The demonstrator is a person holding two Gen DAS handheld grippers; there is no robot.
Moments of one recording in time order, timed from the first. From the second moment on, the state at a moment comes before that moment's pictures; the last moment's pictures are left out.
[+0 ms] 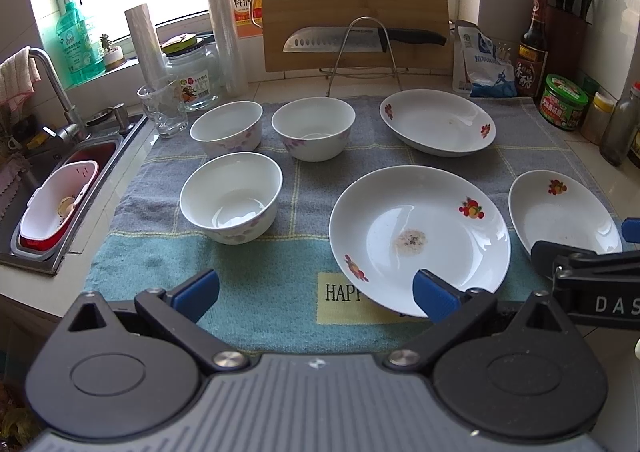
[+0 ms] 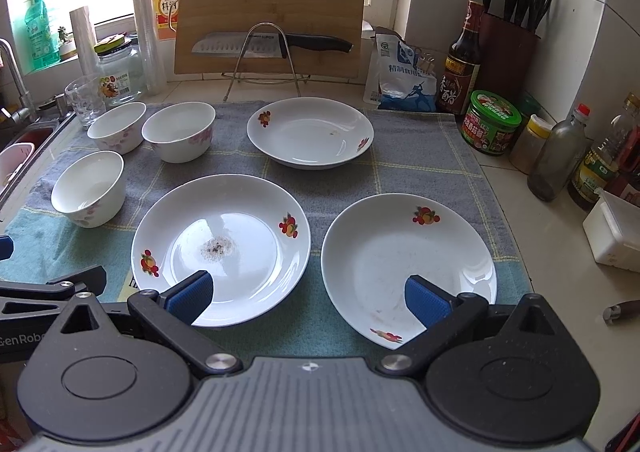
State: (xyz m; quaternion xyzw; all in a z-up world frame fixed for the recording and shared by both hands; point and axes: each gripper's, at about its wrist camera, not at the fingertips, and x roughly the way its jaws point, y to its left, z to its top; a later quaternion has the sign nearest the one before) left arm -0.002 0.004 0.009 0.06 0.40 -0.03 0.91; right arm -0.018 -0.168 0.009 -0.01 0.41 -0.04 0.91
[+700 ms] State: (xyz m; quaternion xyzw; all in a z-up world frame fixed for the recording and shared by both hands) left arm 0.019 0.013 0.009 0.07 0.36 -0.13 0.92; right arm -0.020 -0.162 0.017 0.00 0.36 -0.07 0.93
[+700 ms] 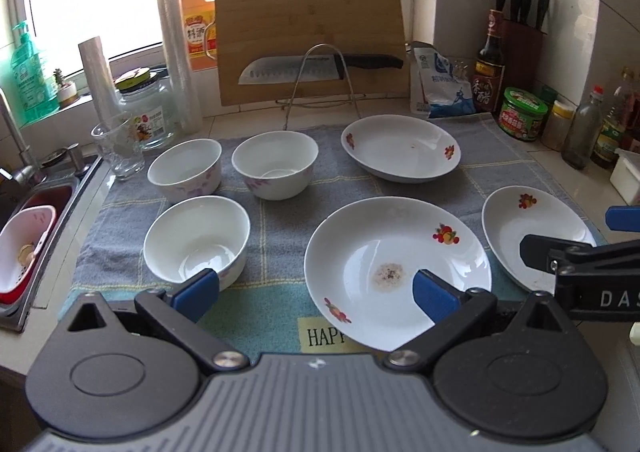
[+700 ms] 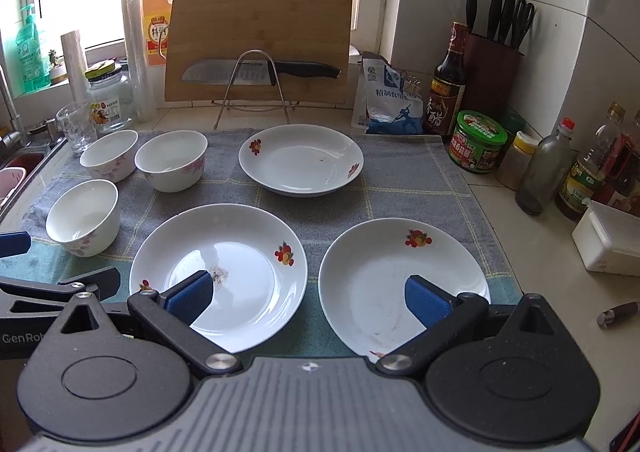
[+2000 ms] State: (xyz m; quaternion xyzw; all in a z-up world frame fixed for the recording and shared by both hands) left arm 0.092 -0.121 -0.013 0.17 0.35 -0.33 0.86; right arm -0.016 -0.284 -0.105 -0.01 0.41 -0.02 0.91
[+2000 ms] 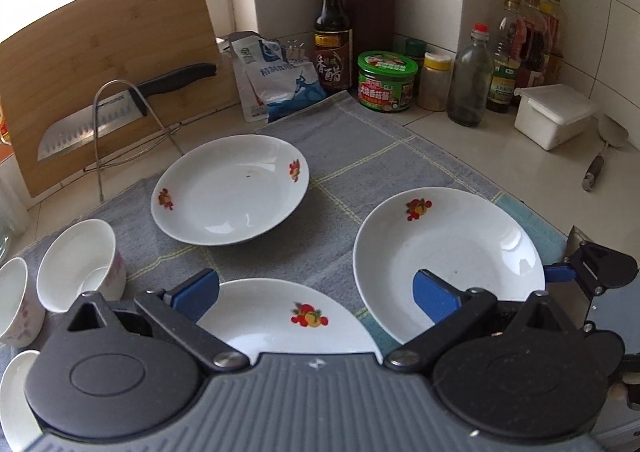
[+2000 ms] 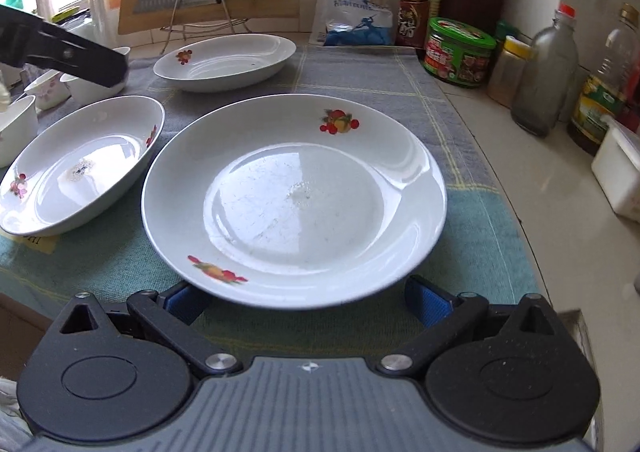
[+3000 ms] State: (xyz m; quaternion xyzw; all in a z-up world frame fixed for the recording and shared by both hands) left arm 0.165 -0.251 -0.065 0.30 0.47 -0.51 0.66; right arm -0.036 -0.294 -0.118 -0.03 0.33 0.03 0.94
